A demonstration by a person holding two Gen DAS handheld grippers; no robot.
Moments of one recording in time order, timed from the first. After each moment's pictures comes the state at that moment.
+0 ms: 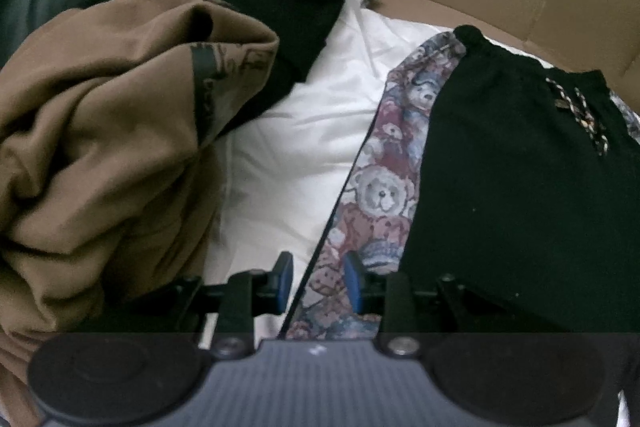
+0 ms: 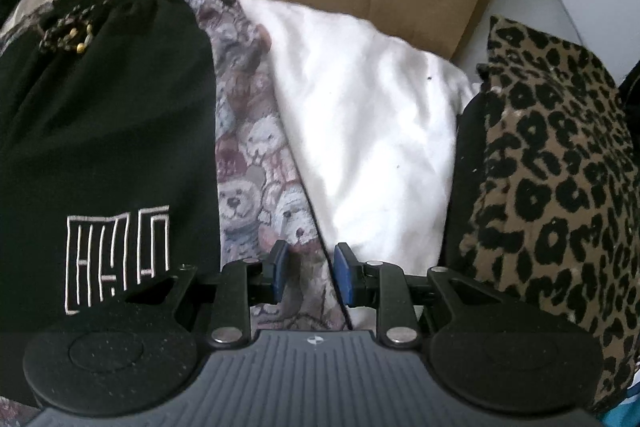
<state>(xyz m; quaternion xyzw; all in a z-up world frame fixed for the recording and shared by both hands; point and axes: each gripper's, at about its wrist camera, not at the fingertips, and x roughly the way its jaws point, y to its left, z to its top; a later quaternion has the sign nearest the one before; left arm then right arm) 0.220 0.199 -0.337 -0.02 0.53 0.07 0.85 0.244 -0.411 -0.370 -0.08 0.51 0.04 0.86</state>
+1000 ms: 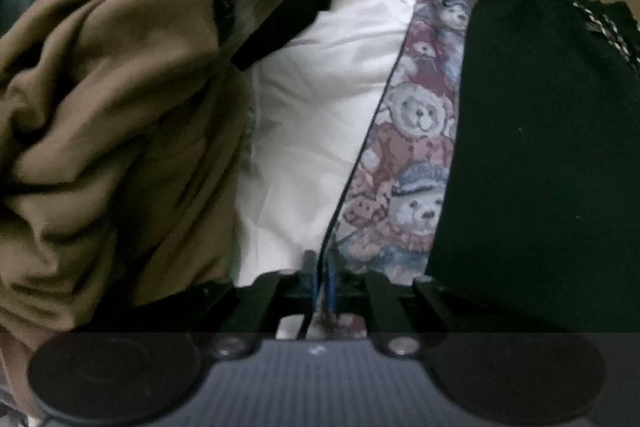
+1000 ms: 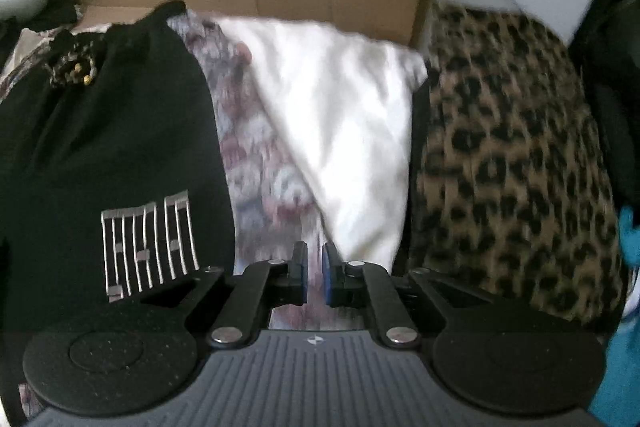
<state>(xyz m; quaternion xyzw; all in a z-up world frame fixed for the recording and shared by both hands) 0.201 0.206 -0.364 0.03 0.58 0.09 0.81 0.194 -0.430 -0.343 -0.01 0.50 0.01 0.86</state>
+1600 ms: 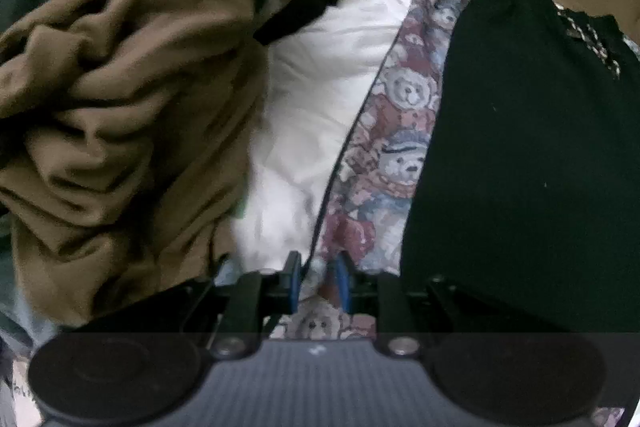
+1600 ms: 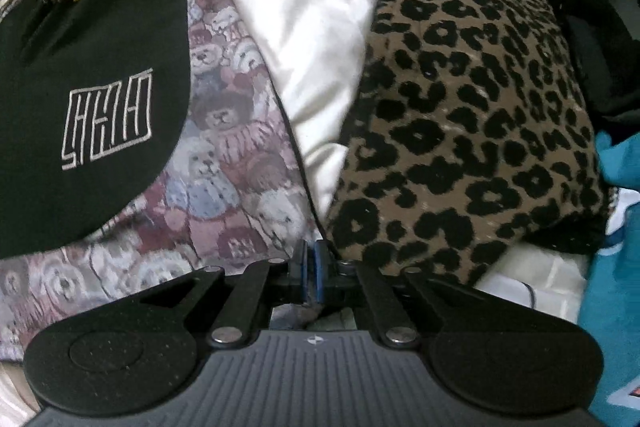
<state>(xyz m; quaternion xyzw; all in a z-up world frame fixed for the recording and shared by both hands) 0.164 0.202 -0.351 0.00 0.57 0.10 0.82 0.137 -0.451 -0.371 -0.06 0.55 -0.01 0.83</state>
